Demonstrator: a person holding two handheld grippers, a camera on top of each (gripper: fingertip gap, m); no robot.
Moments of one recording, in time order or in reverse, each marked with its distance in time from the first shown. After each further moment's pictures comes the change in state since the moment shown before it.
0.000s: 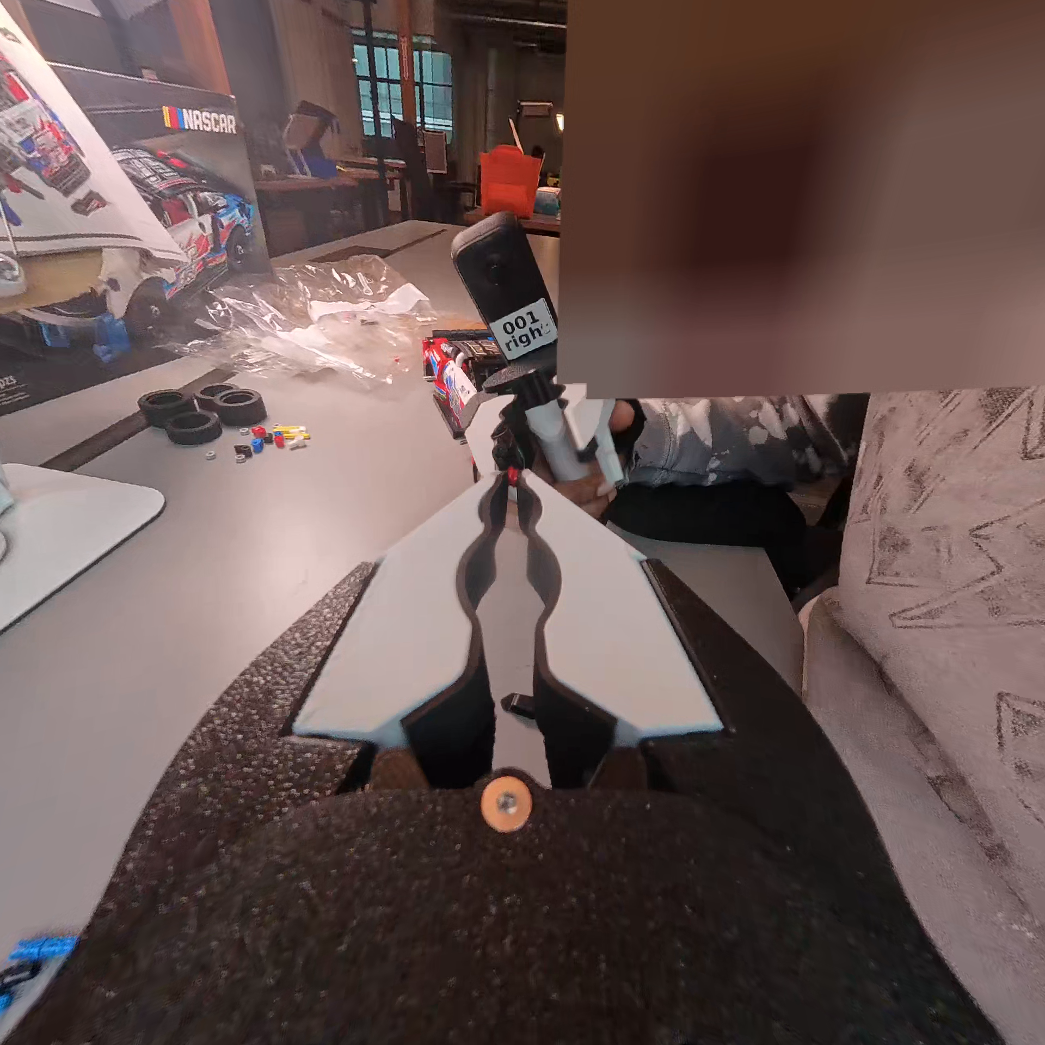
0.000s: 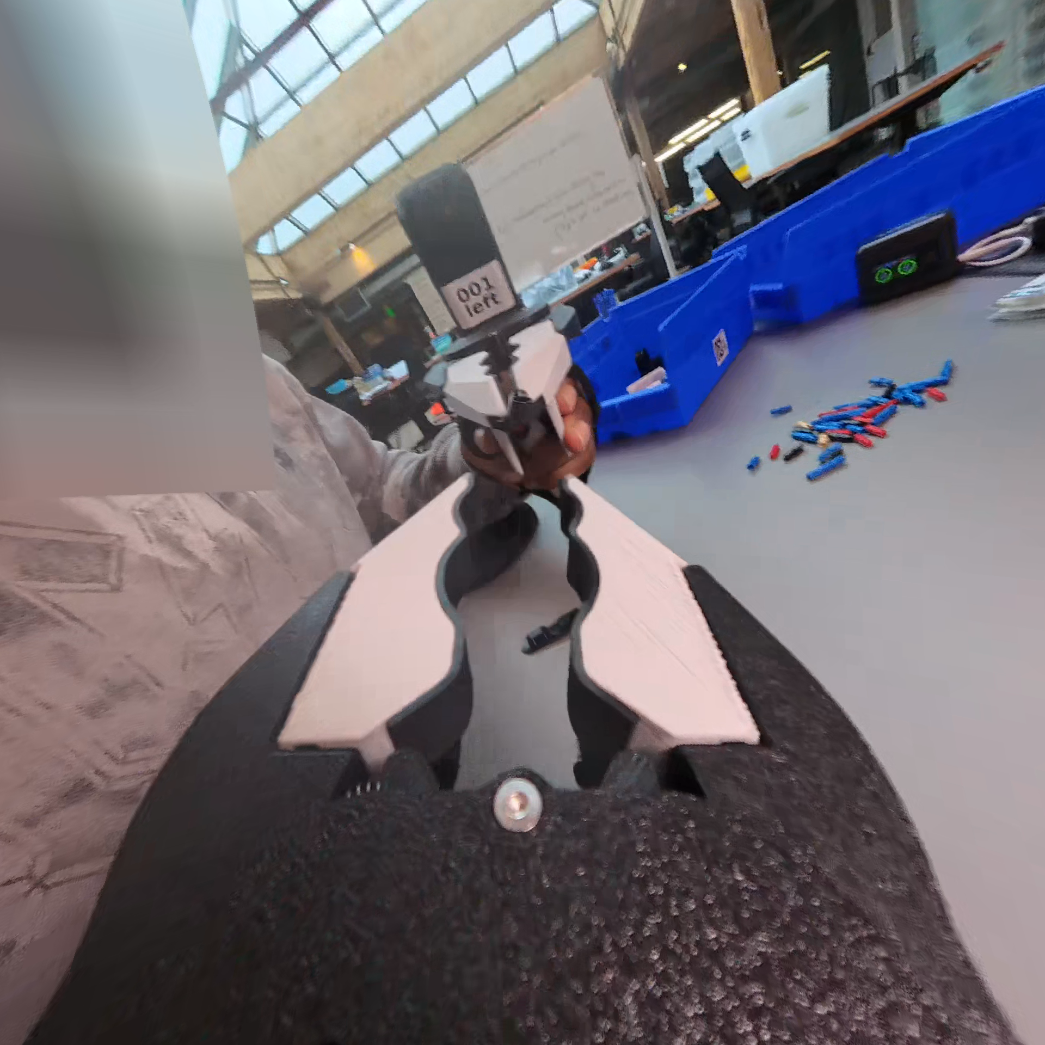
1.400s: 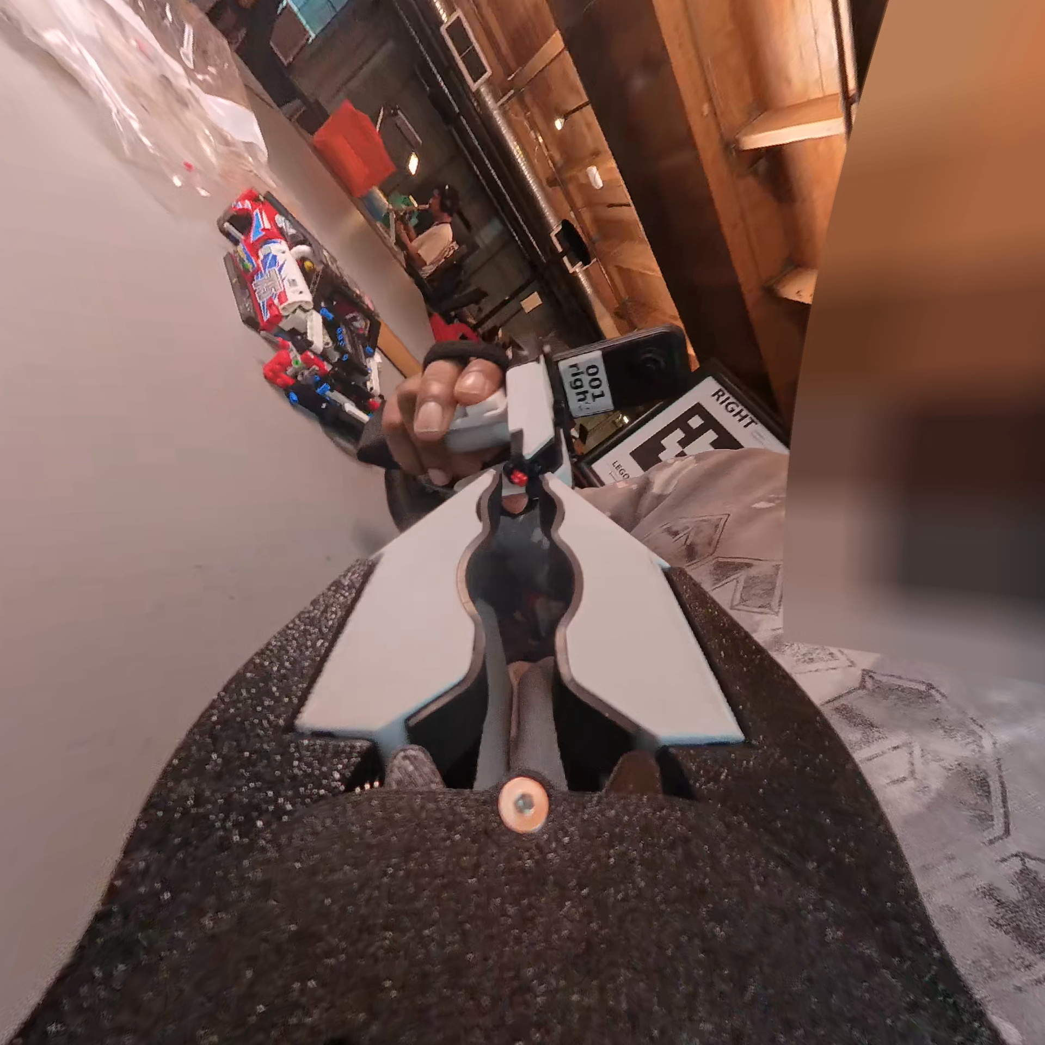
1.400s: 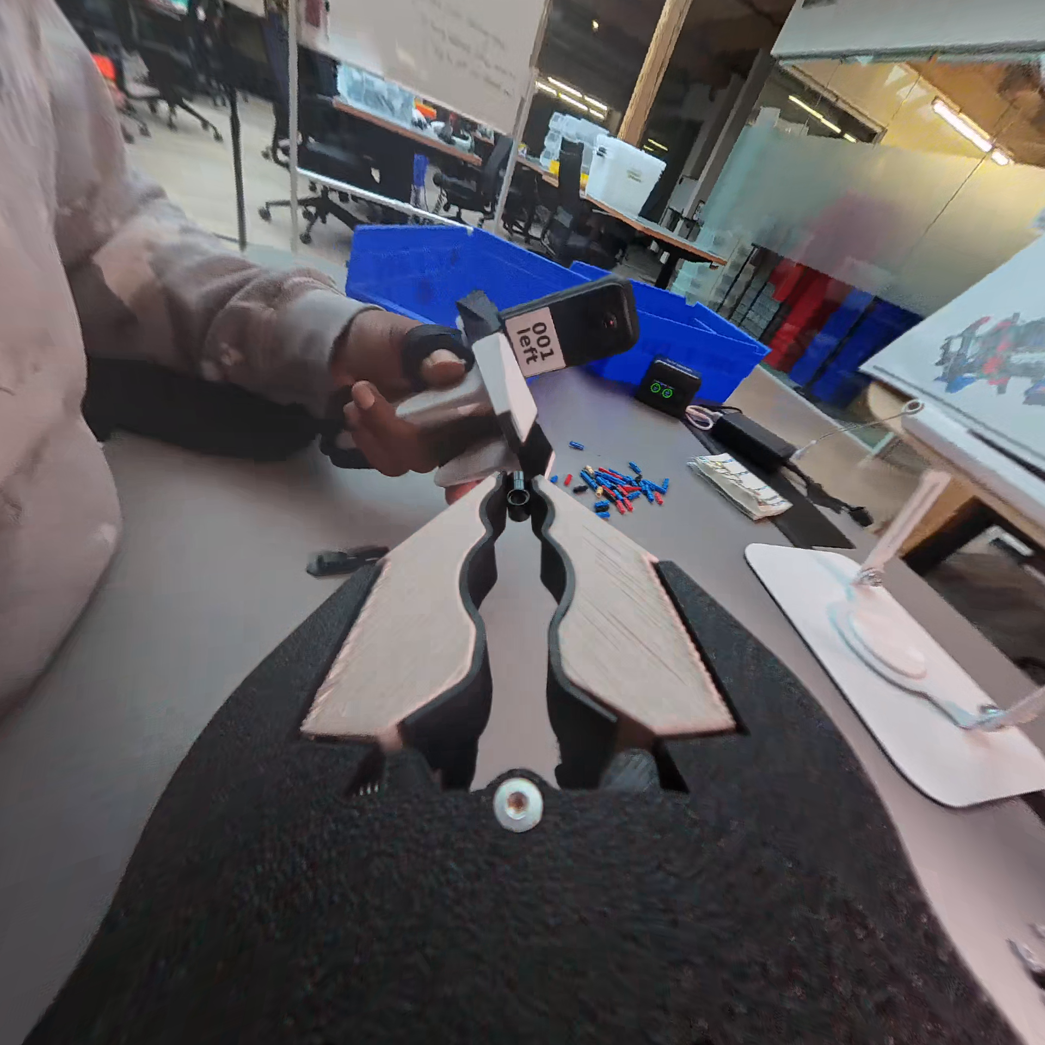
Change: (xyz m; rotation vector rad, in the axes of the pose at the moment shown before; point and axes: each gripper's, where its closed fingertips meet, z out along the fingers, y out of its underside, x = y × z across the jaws) left arm 0.005 0.018 0.008 0.113 0.361 -0.848; right arm -0.003 0.009 0.008 -0.204 0.348 -0.814
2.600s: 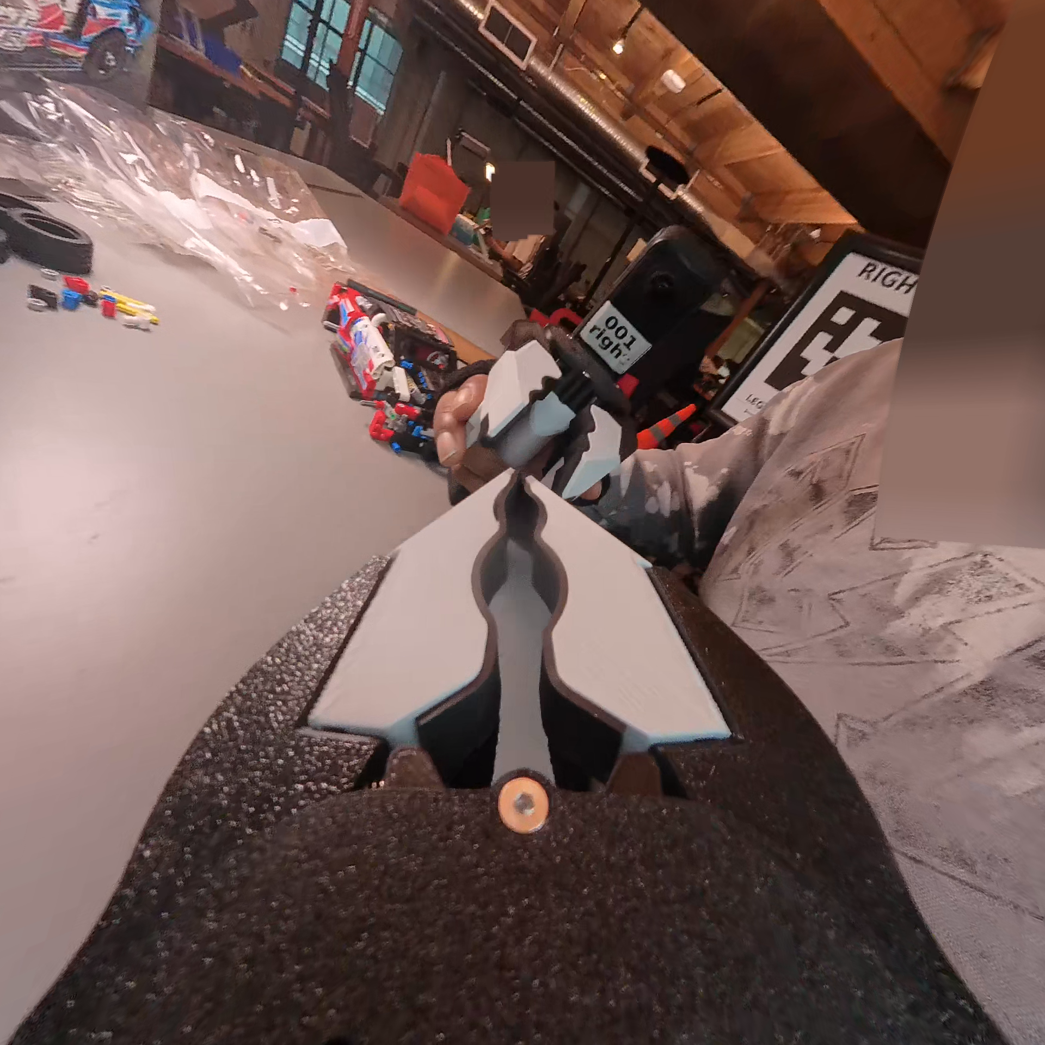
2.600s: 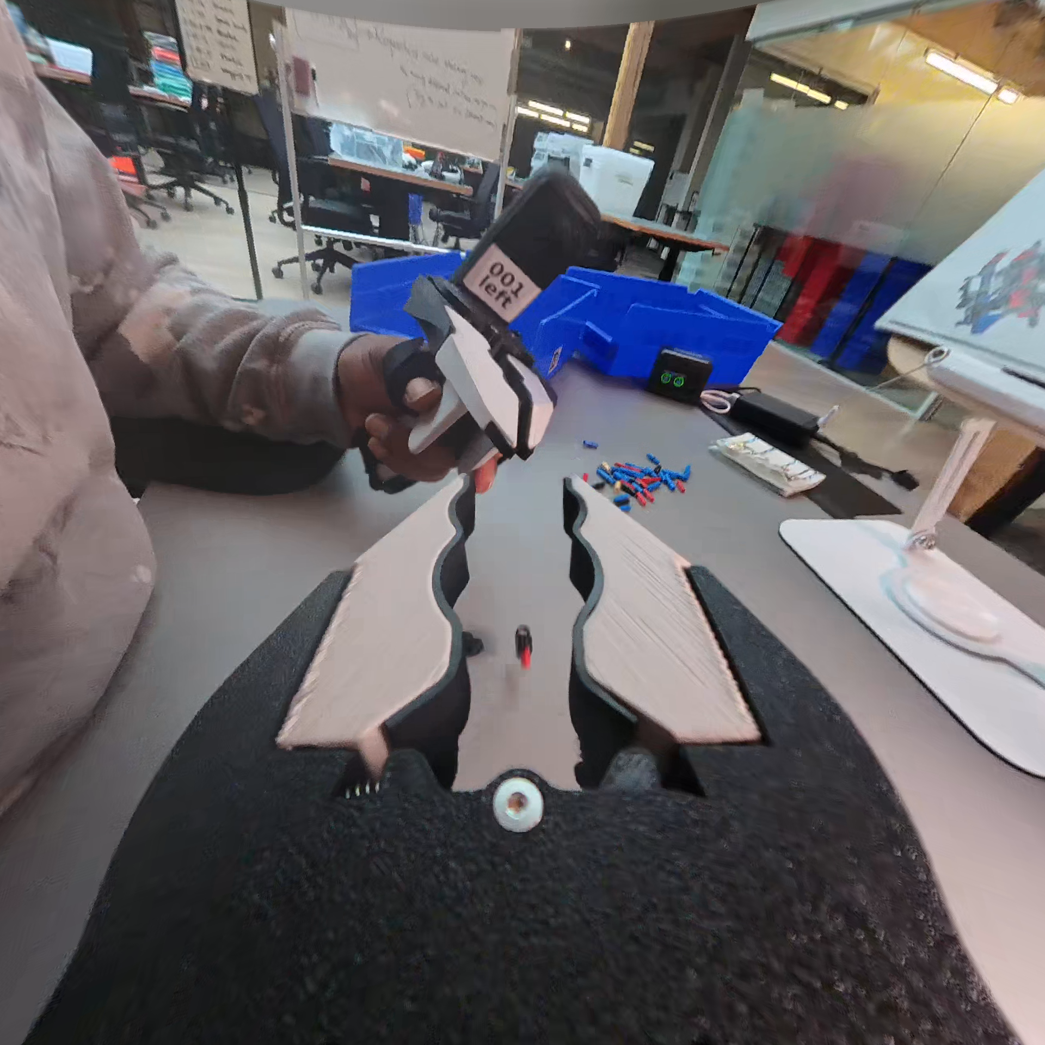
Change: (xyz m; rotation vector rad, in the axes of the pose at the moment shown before) left arm 0.002 -0.001 -0.004 -0.041 -0.168 0.401; right arm -0.001 0.001 -0.002 0.030 0.001 0.140
